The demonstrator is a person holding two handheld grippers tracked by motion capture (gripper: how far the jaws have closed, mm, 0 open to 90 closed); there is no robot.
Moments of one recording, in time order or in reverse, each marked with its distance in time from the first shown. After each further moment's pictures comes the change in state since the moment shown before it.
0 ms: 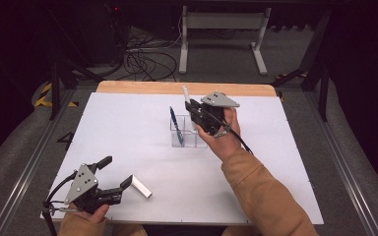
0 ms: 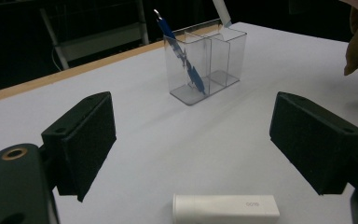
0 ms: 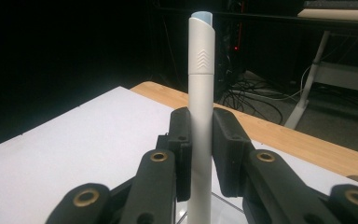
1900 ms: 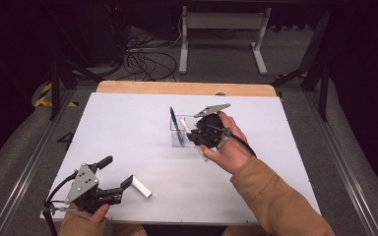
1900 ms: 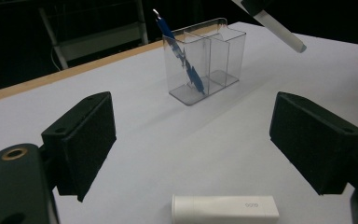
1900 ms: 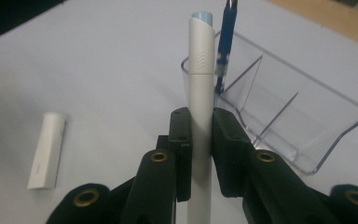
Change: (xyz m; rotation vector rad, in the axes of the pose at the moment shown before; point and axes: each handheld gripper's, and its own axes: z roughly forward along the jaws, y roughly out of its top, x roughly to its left) left arm 0.000 0.001 0.002 0.004 -0.004 0.005; right arm 0.020 0.000 -0.034 0.462 0.141 -0.036
